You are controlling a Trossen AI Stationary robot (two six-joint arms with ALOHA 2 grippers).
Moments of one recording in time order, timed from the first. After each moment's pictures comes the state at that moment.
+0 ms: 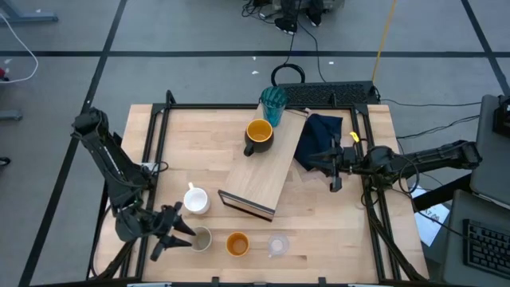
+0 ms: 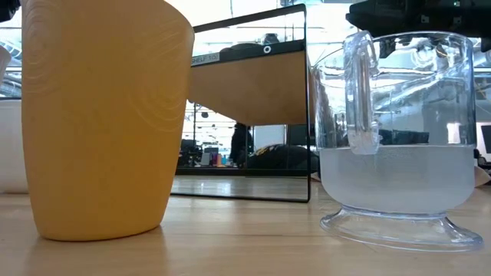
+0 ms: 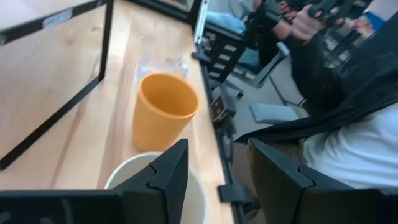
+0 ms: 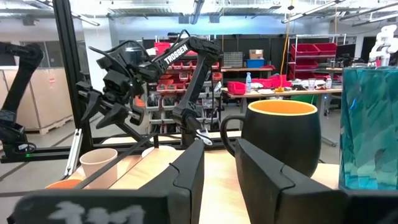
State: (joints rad) left arm -1.06 1.06 0.55 0.06 -0.63 -0.79; right arm 0.10 0.63 0.26 0.50 0.18 0.02
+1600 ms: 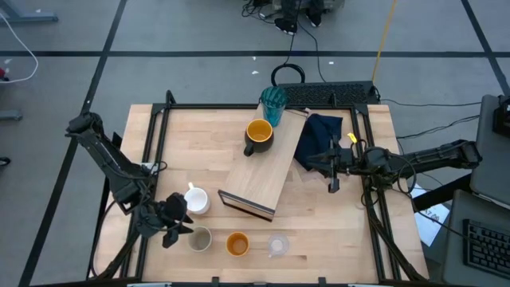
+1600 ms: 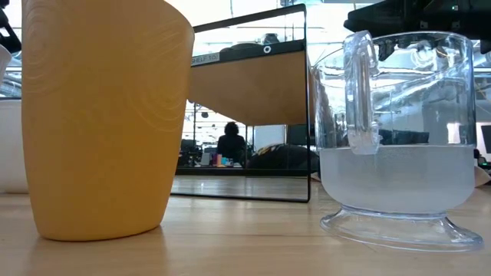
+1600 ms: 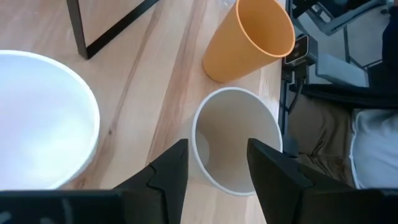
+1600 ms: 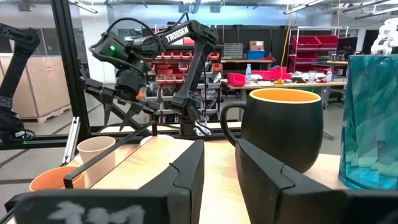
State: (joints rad) left arm -0.87 1.06 0.71 -0.50 -0.34 -1.12; right arm 0.10 0.65 0.26 0.48 0.18 0.01
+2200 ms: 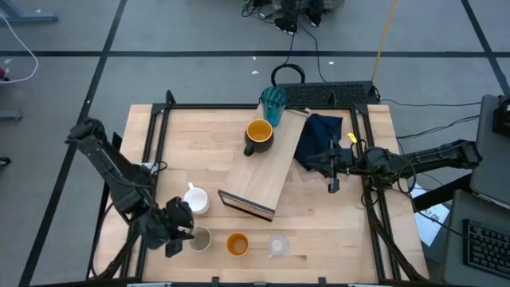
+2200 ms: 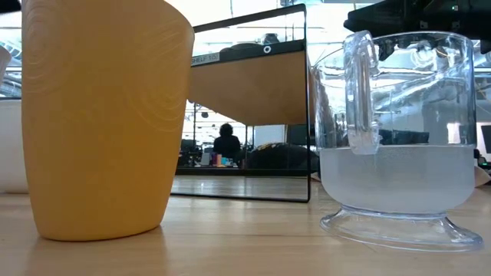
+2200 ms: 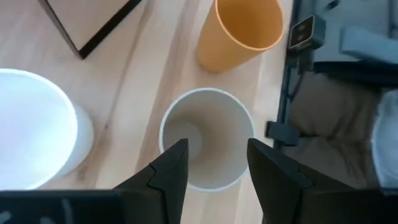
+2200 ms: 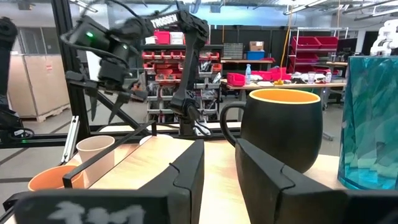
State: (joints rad) left arm -0.86 1.27 1.00 -0.76 -0.28 -1.11; right arm 0.10 0.65 0.26 0.48 0.18 0.01
